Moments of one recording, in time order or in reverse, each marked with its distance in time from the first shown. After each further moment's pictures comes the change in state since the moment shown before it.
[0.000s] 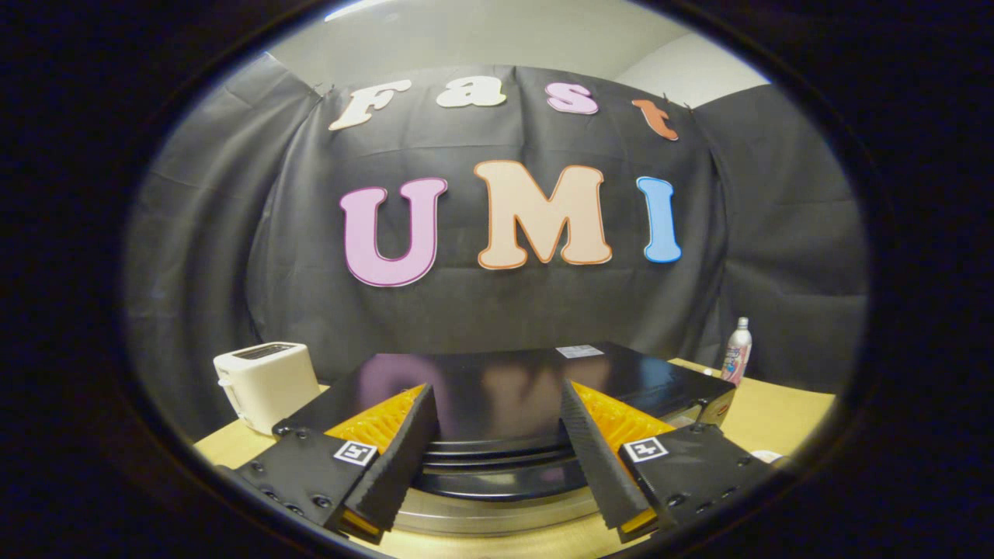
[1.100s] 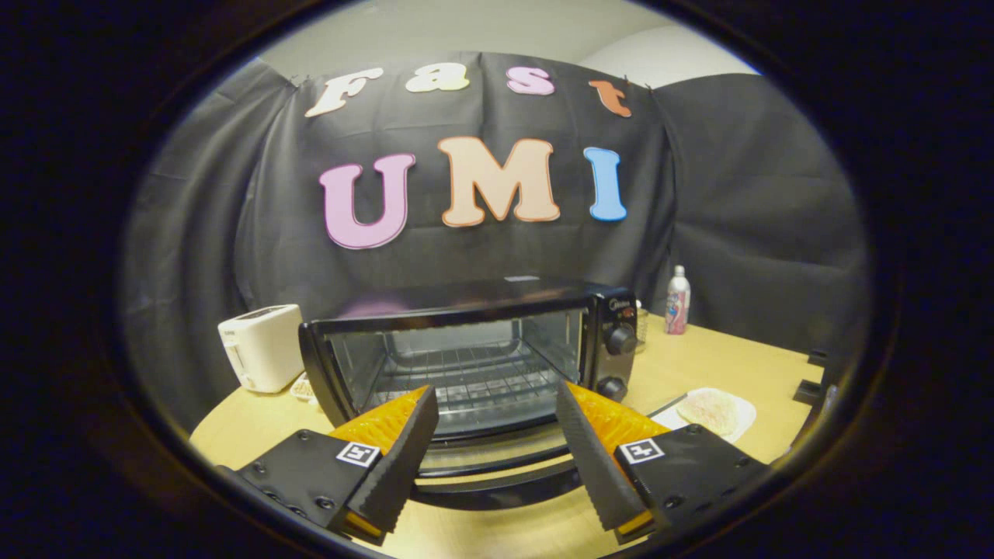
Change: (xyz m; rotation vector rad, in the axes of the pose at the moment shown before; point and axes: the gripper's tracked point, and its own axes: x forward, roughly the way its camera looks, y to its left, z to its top) arm -0.119 -0.044 -0.073 0.048 0.165 -0.133
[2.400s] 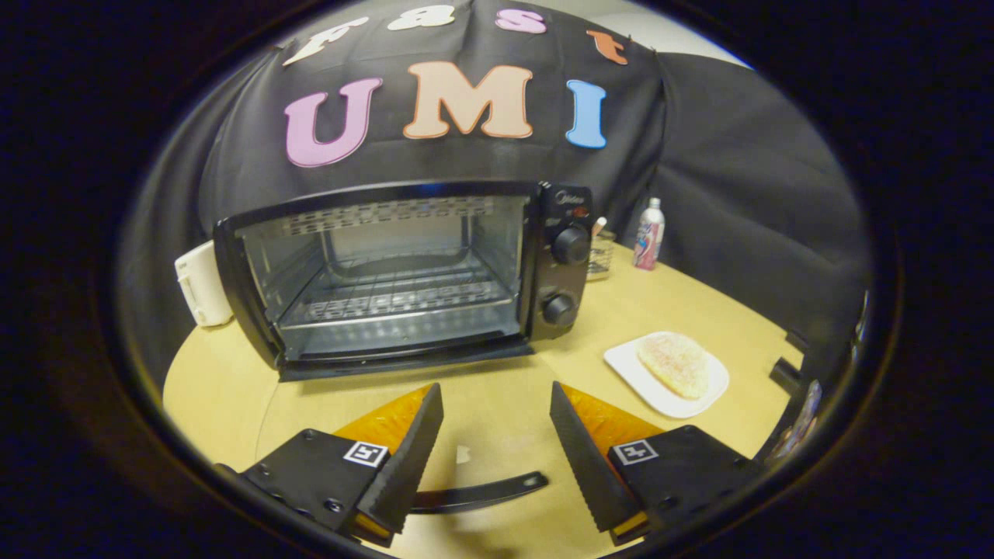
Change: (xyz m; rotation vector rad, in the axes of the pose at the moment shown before) arm 0.009 -0.084 -0.052 -0.116 0.247 -0.135
